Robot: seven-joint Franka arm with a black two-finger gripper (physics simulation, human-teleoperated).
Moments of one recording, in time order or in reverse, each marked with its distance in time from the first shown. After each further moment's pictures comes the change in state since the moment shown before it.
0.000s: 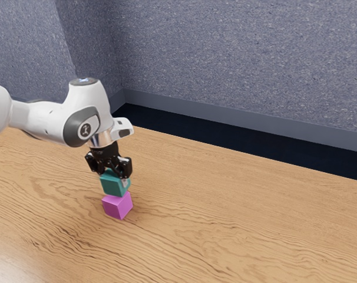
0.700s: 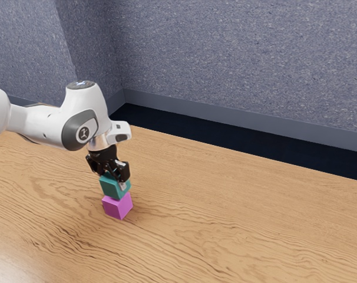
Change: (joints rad) arm 0.001 -0.010 0.003 -0.031 -0.016 0.030 0.167
